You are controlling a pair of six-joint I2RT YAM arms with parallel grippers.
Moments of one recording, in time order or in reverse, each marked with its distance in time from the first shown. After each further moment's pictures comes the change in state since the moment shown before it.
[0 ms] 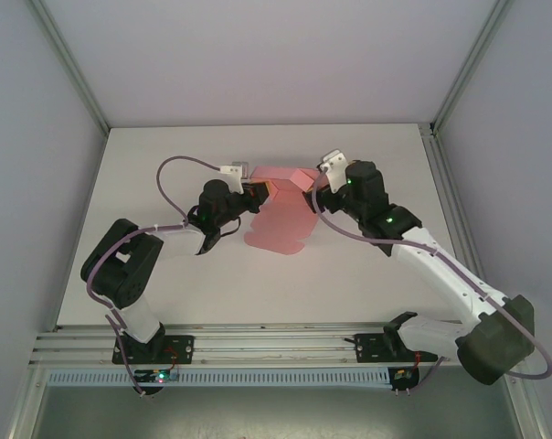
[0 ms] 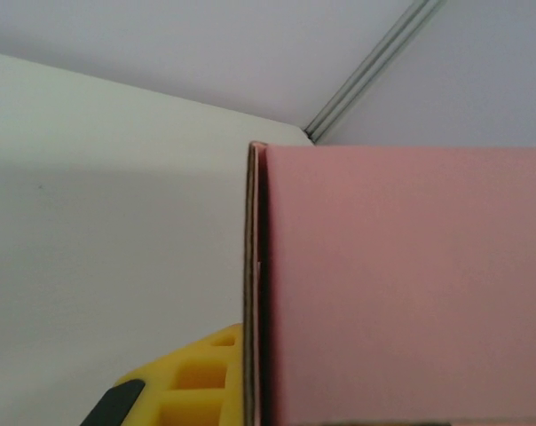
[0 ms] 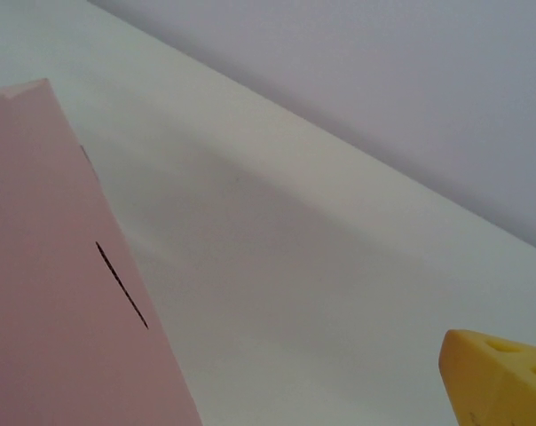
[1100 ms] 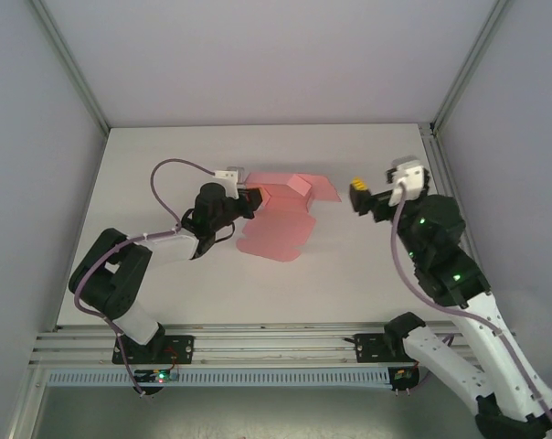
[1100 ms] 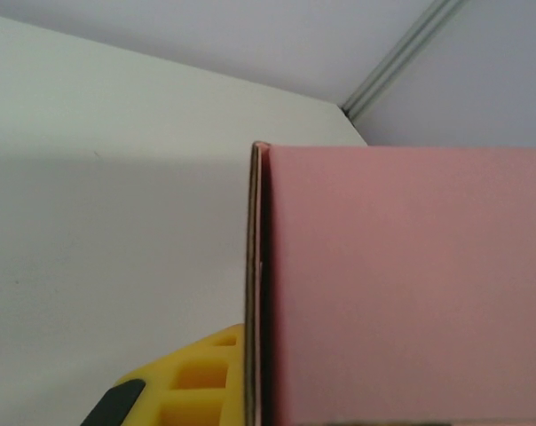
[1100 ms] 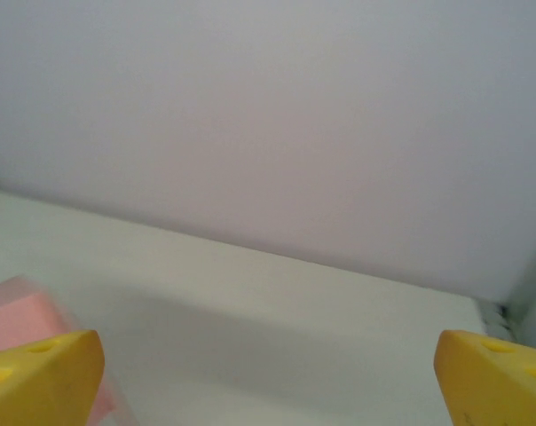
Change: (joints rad) left arm 0.007 -0.098 -0.053 -0.142 -0.026 0.069; right arm -0.173 -0.468 0.003 -0.132 0.019 0.145
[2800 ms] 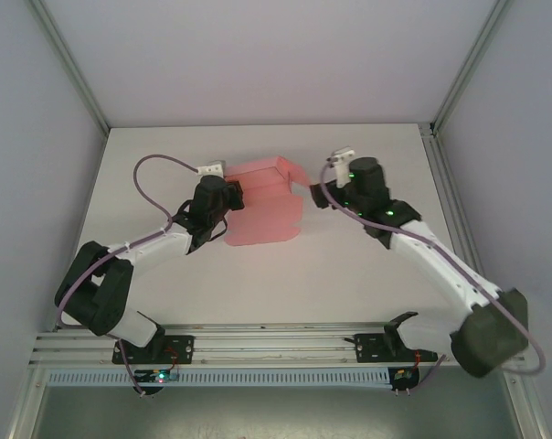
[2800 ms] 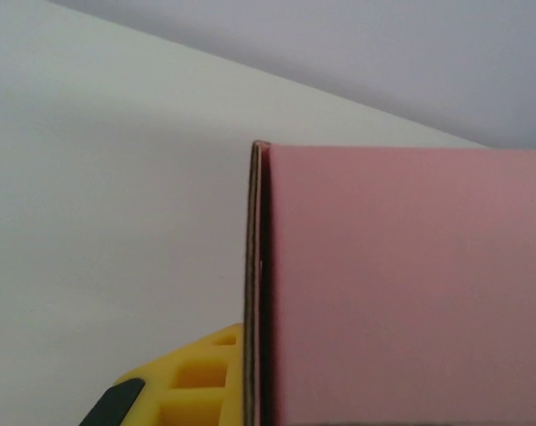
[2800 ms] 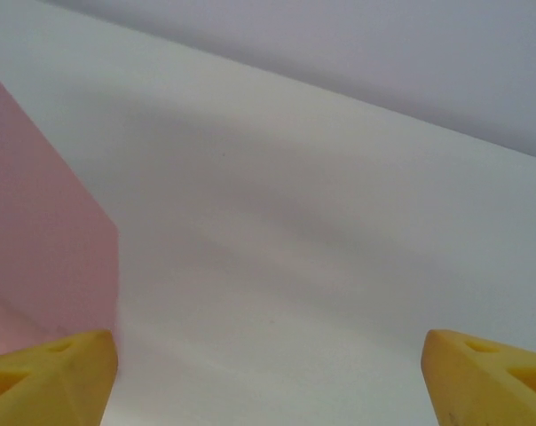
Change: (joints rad) left arm -0.003 -0.114 0.089 -0.378 -0.406 -0.047; right arm 0.066 0.472 0.006 0.072 -0.121 0.027
